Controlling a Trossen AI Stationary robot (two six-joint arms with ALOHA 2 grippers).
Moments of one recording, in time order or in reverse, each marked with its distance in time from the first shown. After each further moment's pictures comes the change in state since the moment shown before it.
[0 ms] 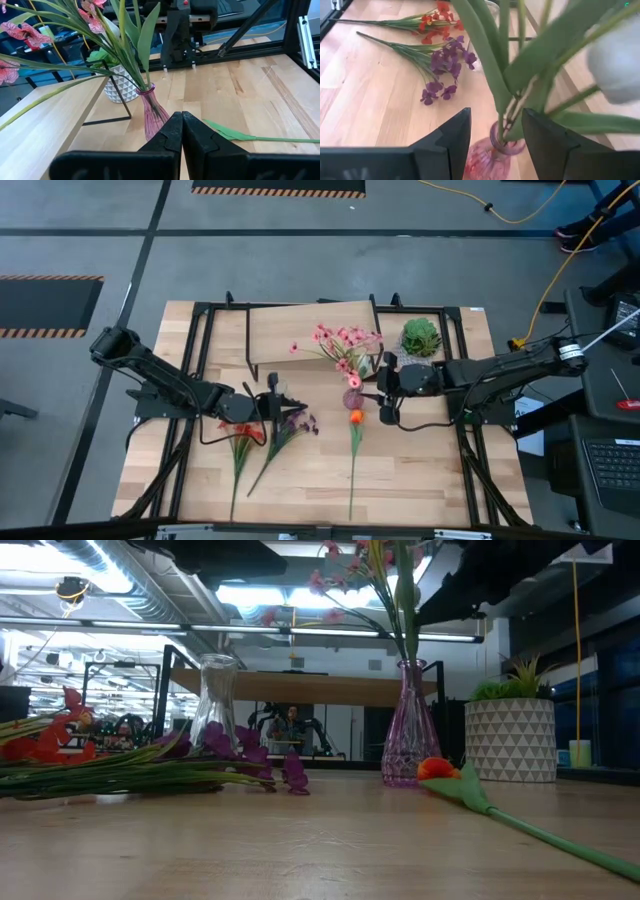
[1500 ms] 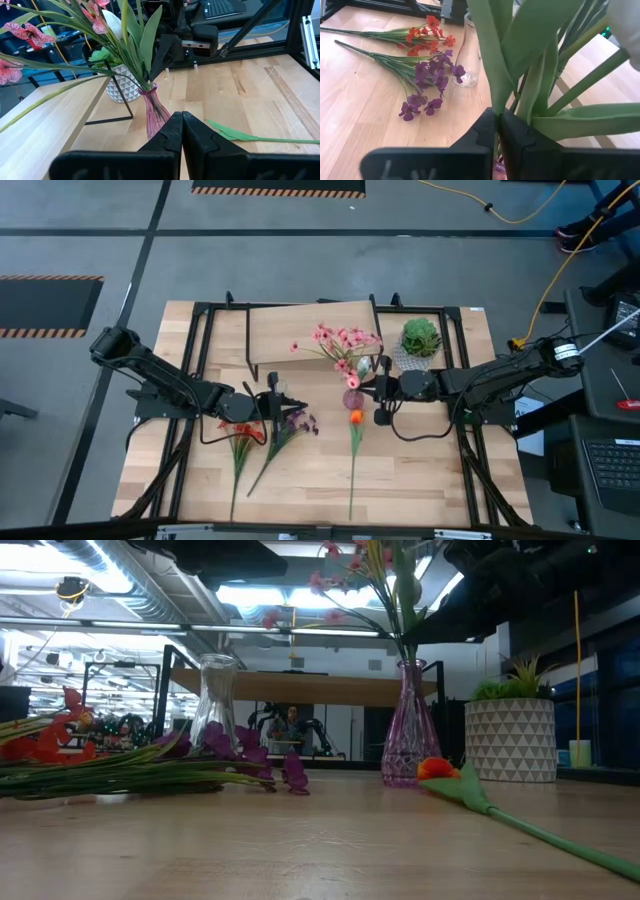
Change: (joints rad) left arm 0.009 0.000 0.000 0.000 -0.004 0.000; right arm -0.005 0.061 -0.217 0.449 0.050 -0.104
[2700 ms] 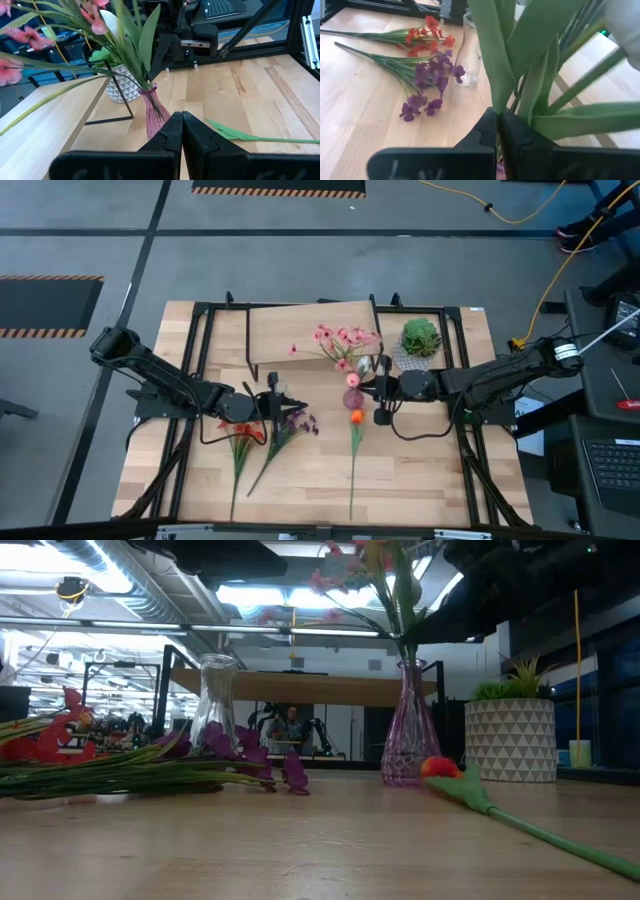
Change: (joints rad) left arm 0.000 0.000 0.000 0.000 0.000 0.000; right arm 0.000 0.000 0.003 -0.009 0.004 0.016
